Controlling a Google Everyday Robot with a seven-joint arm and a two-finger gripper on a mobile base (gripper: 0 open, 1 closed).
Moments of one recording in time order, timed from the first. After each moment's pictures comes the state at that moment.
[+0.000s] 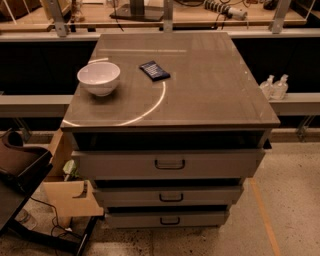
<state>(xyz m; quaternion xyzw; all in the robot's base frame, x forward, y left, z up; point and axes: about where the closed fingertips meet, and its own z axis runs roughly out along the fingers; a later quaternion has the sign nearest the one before) 0.662 -0.212 1.218 -0.11 0.63 0.15 0.75</state>
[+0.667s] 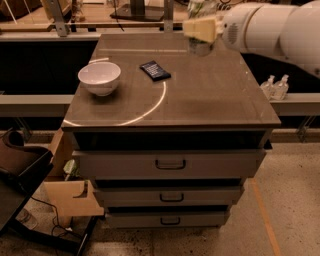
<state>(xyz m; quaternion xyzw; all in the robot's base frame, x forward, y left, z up) 0.665 -0.116 1.046 -0.22 0.74 0.15 0.62</state>
